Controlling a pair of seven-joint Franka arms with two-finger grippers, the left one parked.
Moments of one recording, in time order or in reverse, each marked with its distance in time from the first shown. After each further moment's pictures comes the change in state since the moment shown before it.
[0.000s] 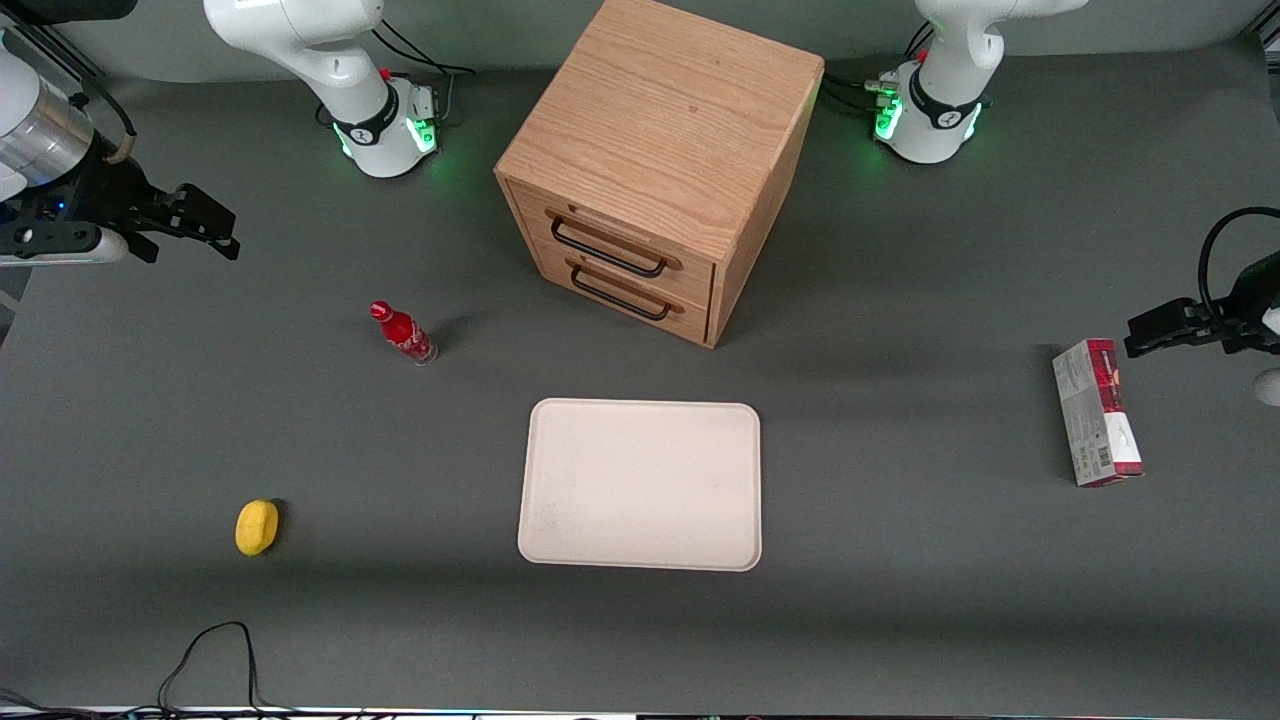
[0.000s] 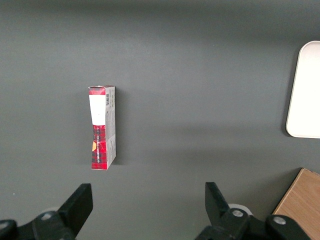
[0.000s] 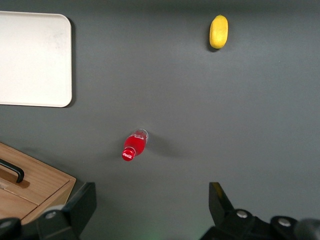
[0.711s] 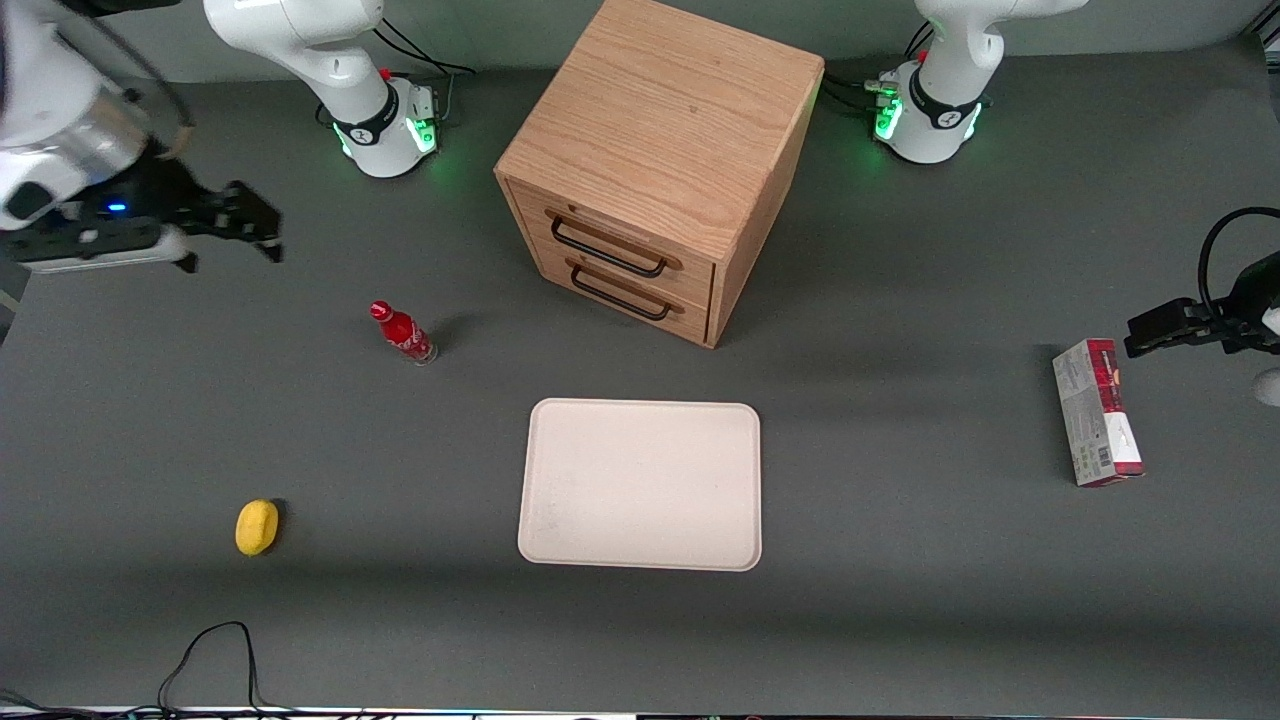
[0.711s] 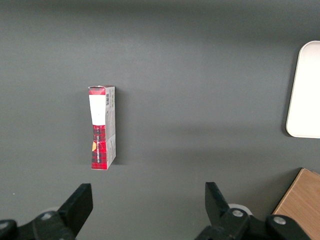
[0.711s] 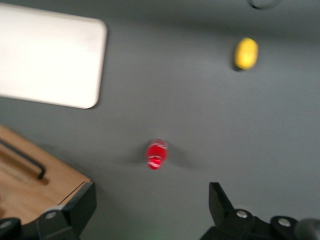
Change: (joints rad) arm 0.007 0.088 0.176 0.130 0.014 -0.018 0.003
